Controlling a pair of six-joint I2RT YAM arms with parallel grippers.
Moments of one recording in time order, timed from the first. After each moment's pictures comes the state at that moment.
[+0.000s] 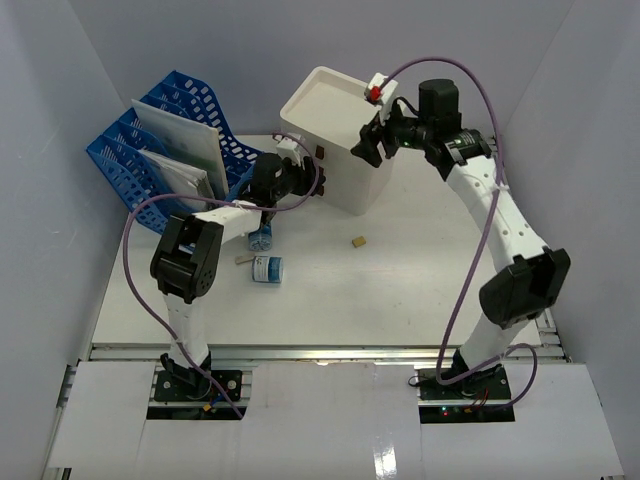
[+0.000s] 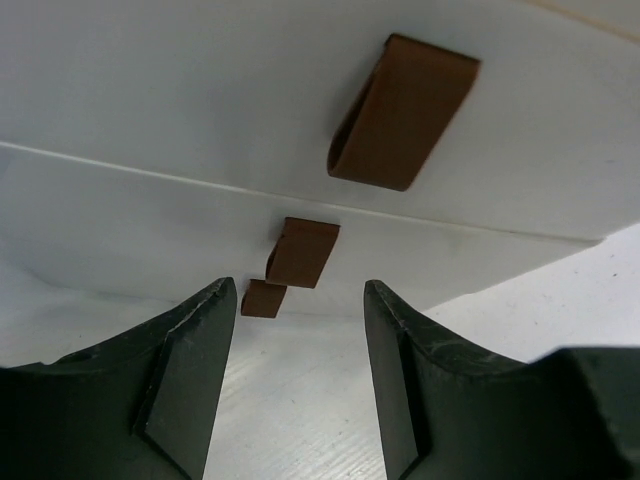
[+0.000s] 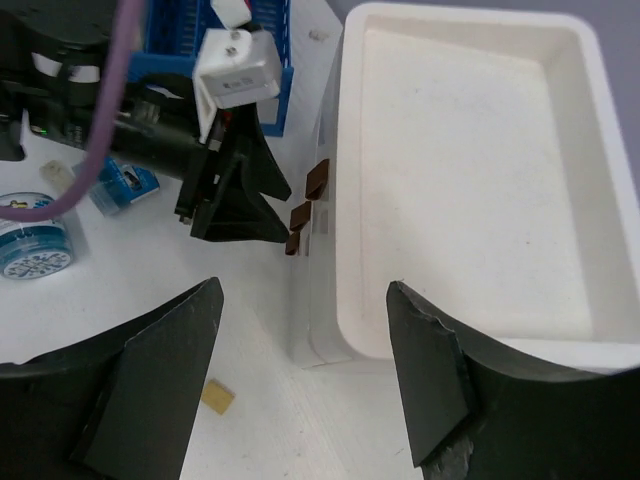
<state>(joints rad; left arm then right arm) -0.41 2.01 1.31 0.48 0.25 -0.24 0.37 1.66 1.80 -0.50 -0.61 -0.45</state>
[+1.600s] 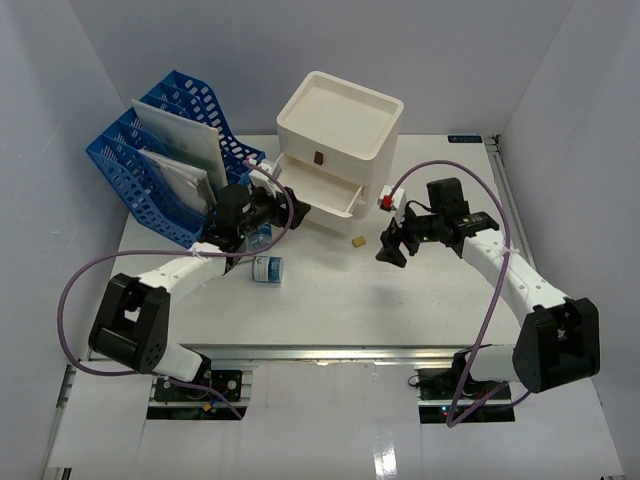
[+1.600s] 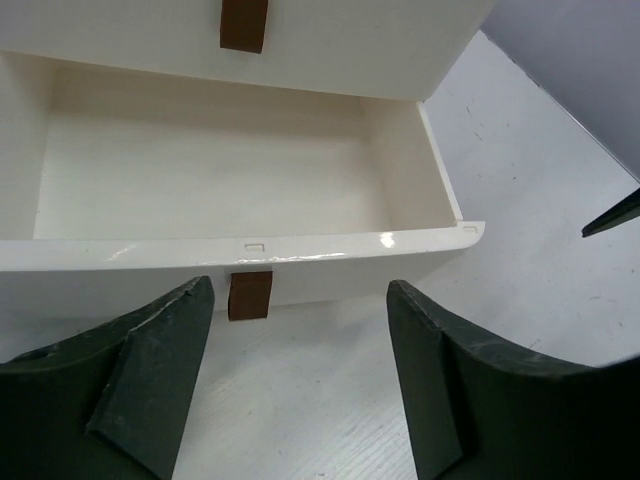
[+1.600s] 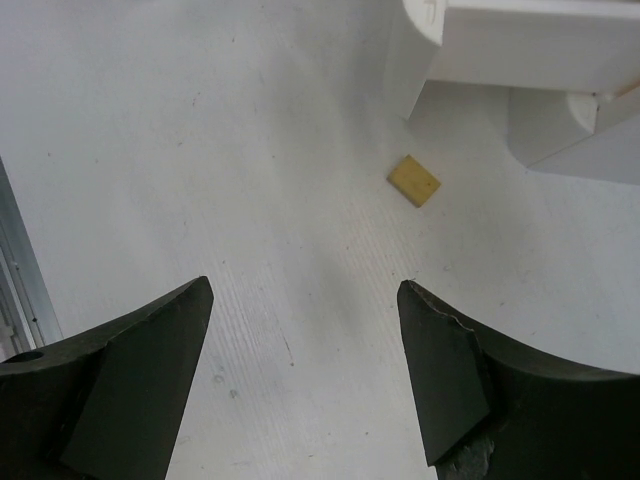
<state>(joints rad) -0.41 1.45 0.81 0.47 0.31 -0.20 0.32 1.31 1.00 -0.52 -0.71 -0.64</state>
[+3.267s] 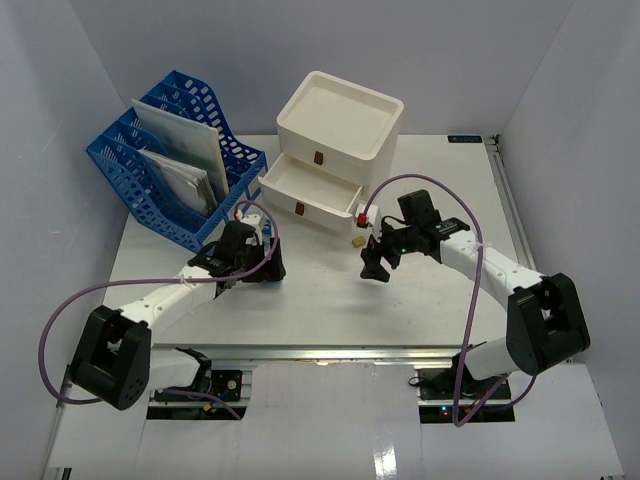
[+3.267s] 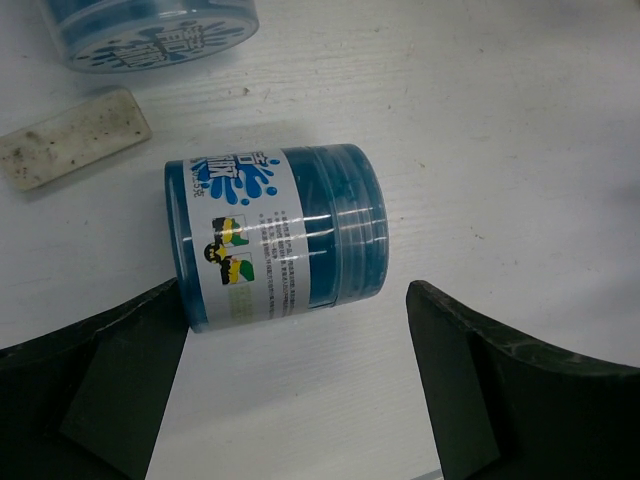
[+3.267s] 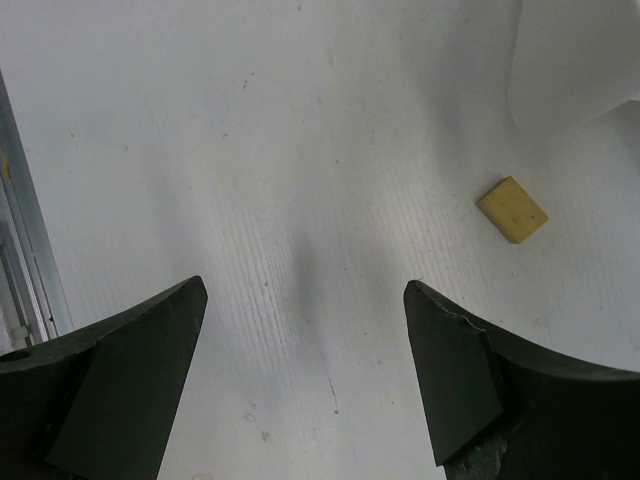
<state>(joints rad) -0.45 1.24 0.65 -0.25 0.03 -0.40 0.46 1.42 0.94 -0.44 -0.67 -0.61</state>
